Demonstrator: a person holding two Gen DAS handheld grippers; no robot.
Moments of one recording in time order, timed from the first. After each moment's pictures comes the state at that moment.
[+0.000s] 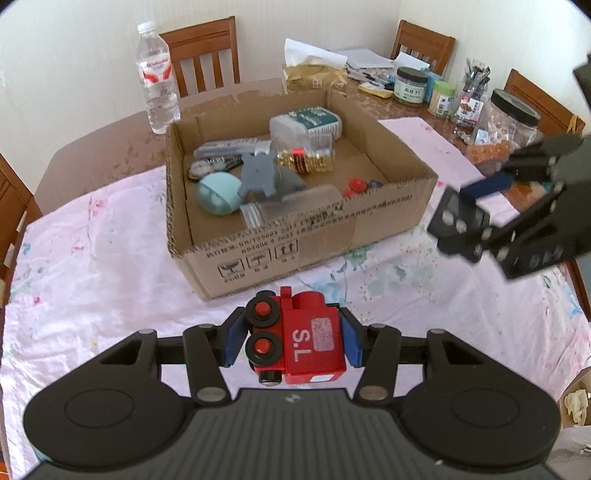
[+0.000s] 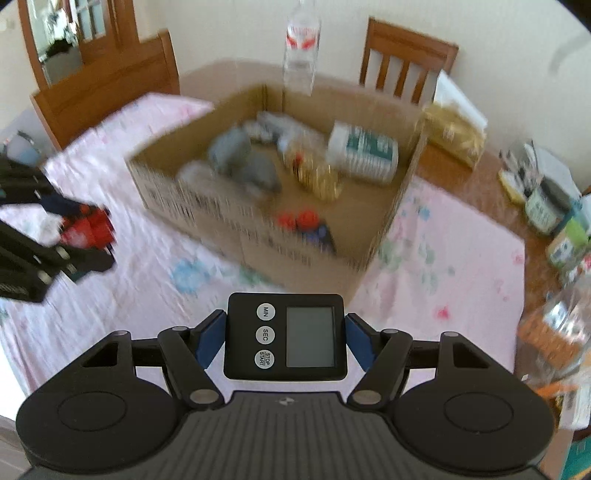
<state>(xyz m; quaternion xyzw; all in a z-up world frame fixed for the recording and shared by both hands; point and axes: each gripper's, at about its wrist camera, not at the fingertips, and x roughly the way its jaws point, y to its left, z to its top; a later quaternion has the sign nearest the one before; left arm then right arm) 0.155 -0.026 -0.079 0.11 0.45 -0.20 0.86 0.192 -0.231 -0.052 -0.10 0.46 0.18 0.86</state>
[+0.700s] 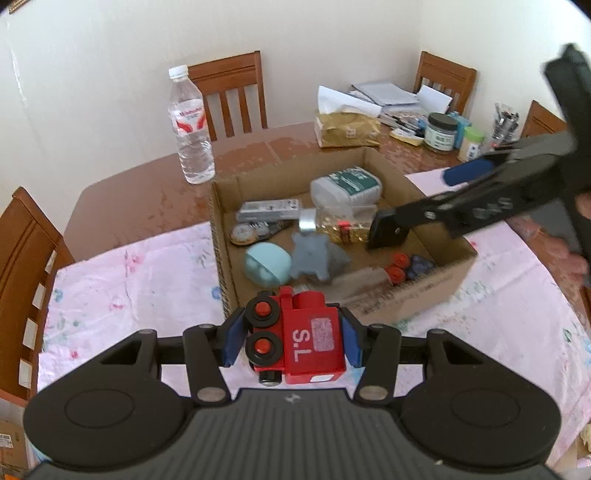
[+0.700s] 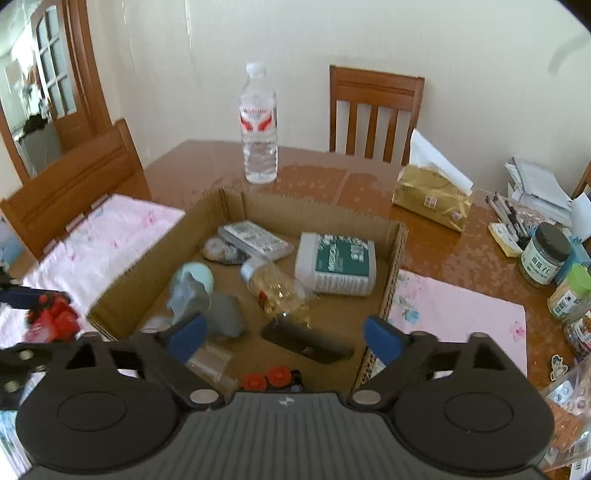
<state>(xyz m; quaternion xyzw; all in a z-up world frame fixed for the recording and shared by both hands) 0.202 -0.017 -0.047 0.11 0.40 -0.17 0.89 0.276 -0.229 -0.035 -0.03 0.41 0.15 0.90</state>
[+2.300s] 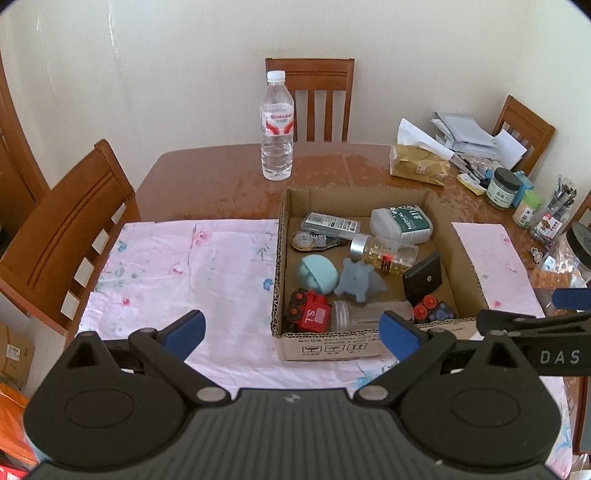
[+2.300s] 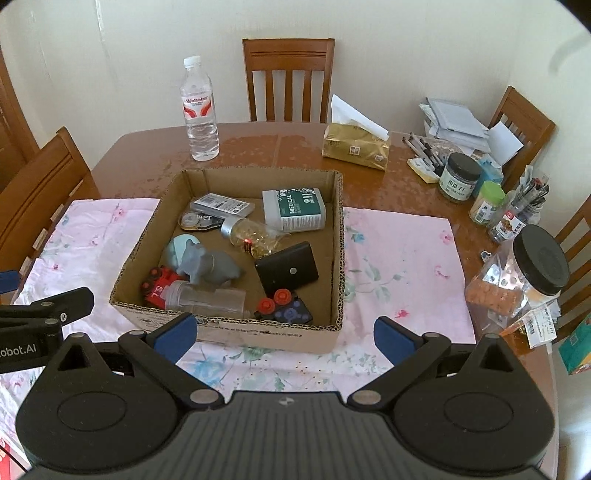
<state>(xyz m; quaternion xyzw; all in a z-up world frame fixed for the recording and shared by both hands) 0.181 -0.009 0.006 0.03 0.42 -0.03 0.91 0.203 -0.197 0.018 0.02 0.47 -0.01 0.88</state>
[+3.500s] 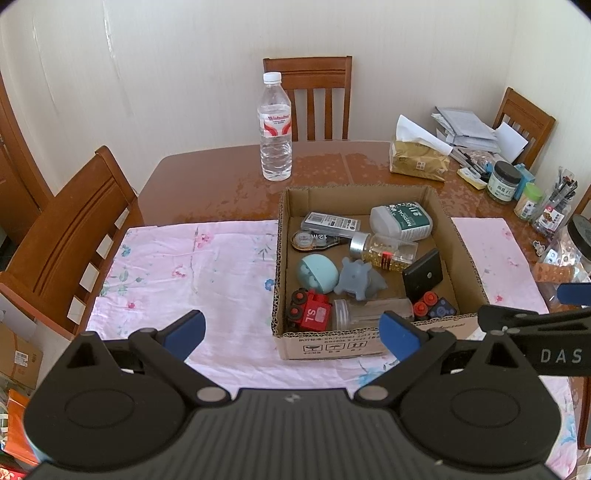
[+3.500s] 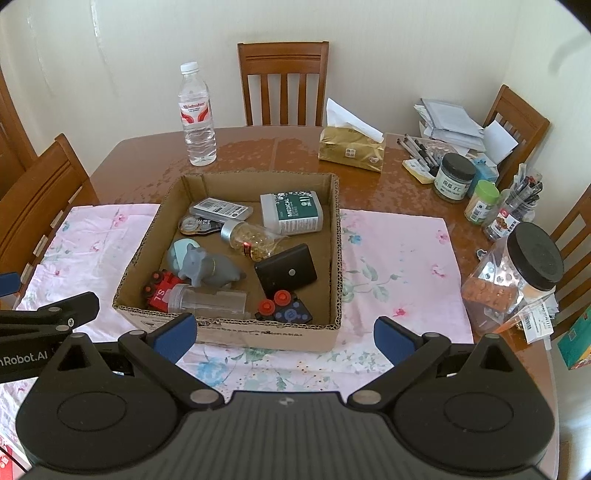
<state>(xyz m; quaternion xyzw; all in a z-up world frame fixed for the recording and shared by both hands) 0.182 -0.014 0.011 0.04 0.42 -0.03 0.90 0.199 -0.198 0.024 0.02 0.47 -0.01 0.88</state>
